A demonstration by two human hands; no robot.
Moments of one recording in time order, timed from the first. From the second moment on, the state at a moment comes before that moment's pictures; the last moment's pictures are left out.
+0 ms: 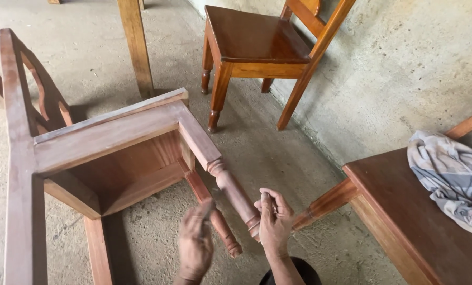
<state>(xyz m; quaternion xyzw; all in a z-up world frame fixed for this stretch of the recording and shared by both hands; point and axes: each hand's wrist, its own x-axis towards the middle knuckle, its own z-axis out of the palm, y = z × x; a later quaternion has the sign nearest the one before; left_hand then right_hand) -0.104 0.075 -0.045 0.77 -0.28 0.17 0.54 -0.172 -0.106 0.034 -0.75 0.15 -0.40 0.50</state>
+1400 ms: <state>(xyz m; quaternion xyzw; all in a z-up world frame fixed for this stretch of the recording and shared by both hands) -0.018 0.005 0.138 0.91 -0.41 -0.08 0.00 -0.176 -0.090 0.053 -0.78 0.12 -0.44 0.42</state>
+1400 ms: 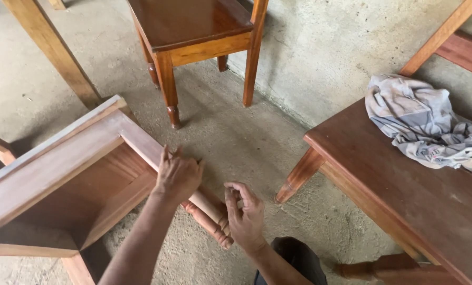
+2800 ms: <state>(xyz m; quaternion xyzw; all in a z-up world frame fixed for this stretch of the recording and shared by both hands) -0.159 -0.012 0.016 0.04 0.11 -0.50 0.86 -0.162 -0.105 0.062 -0.98 -0.12 -0.16 0.04</state>
